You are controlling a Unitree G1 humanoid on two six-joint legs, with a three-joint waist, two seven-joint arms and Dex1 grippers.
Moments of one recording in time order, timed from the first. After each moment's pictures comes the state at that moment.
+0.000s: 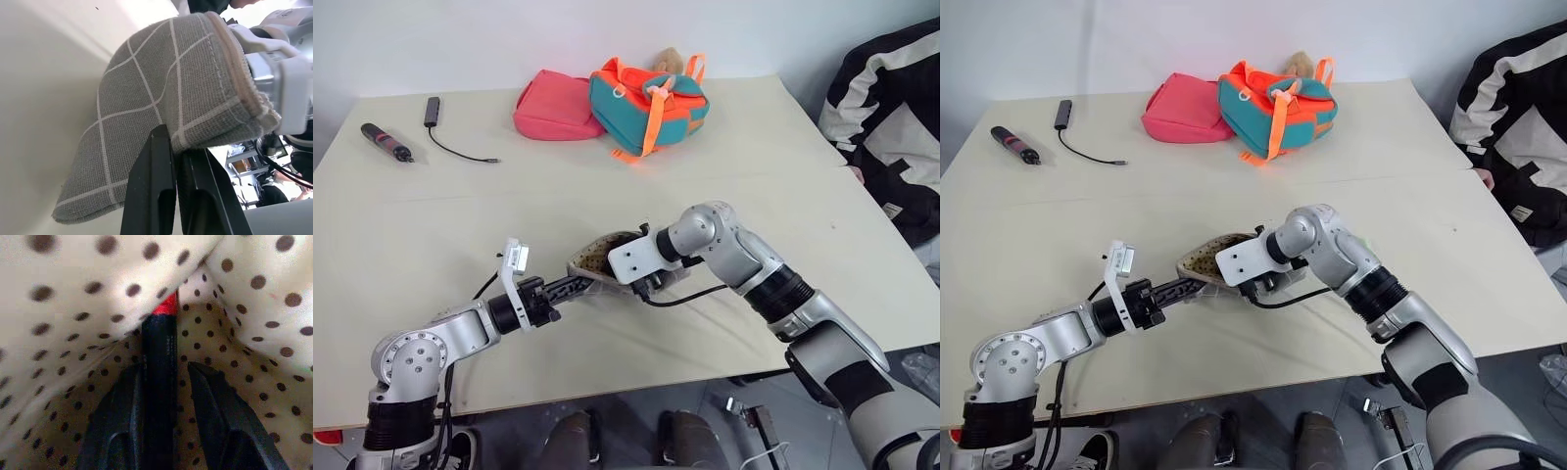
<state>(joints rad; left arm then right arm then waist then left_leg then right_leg) -0.21 0.51 0.24 -0.28 -1.20 1.09 -0.32 -1.01 -0.39 0.62 0.33 -0.38 0.00 1.20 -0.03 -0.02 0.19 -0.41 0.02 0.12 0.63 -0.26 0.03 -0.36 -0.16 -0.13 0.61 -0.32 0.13</state>
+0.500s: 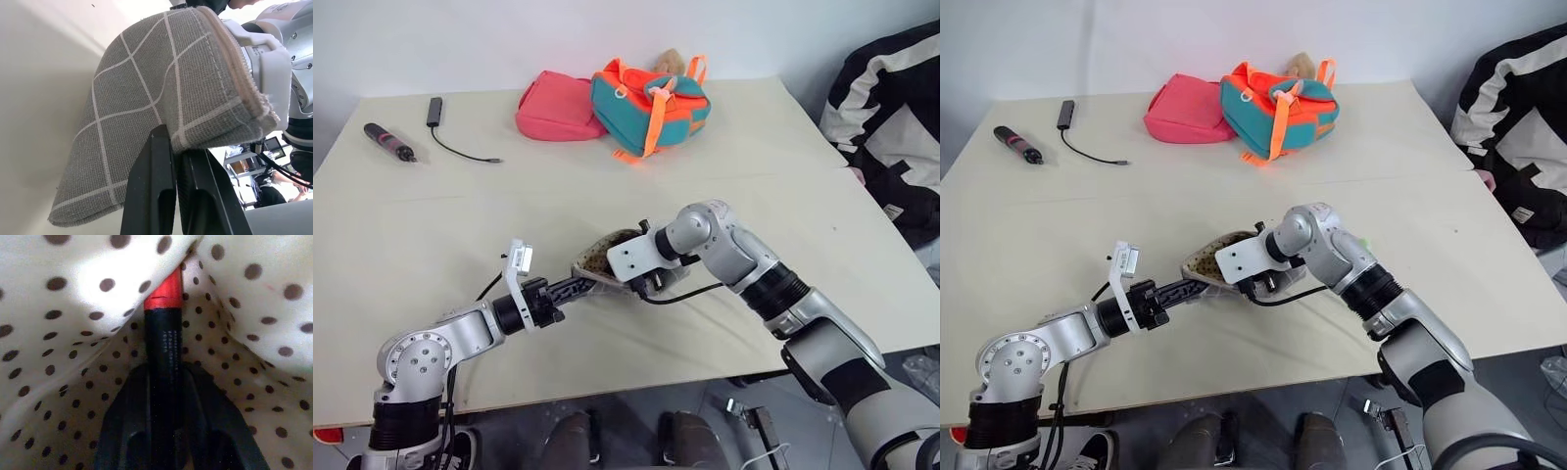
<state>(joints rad) -0.21 0.49 0.23 -0.29 -1.19 1.09 -0.31 -0.98 -0.38 0.57 0.29 -0.33 0.08 1.25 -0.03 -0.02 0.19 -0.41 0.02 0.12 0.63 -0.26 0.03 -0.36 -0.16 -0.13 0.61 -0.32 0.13</state>
